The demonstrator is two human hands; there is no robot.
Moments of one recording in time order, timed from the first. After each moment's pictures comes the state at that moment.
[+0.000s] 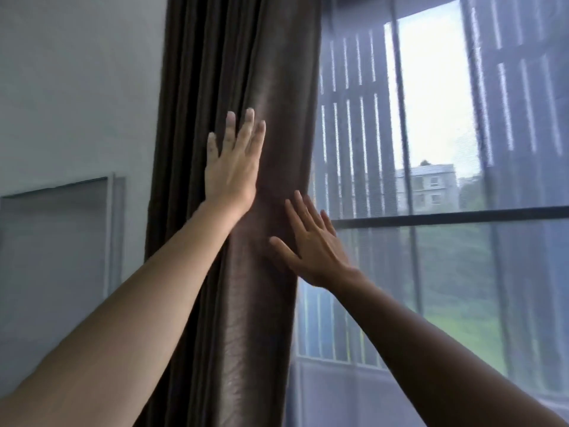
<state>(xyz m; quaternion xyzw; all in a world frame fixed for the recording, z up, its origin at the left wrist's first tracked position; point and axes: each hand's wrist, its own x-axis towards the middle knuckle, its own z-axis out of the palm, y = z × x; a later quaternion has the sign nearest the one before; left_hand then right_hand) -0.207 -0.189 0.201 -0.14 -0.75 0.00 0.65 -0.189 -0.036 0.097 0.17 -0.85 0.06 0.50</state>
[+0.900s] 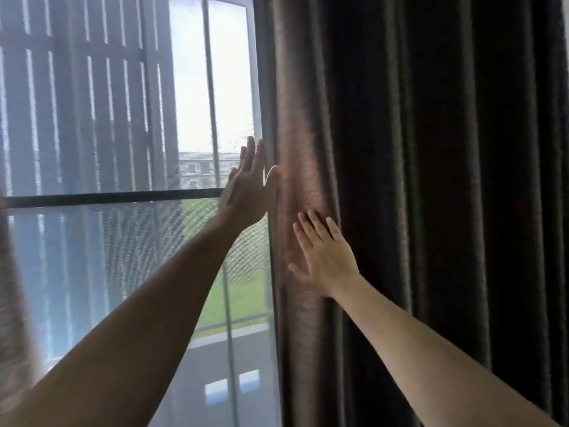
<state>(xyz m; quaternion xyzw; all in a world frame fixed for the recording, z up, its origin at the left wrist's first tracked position) 0.015 0.256 0.121 -0.56 -0.64 -0.39 0.36 0.137 0.356 0.013 -0.22 -0.85 -0.30 0.37</state>
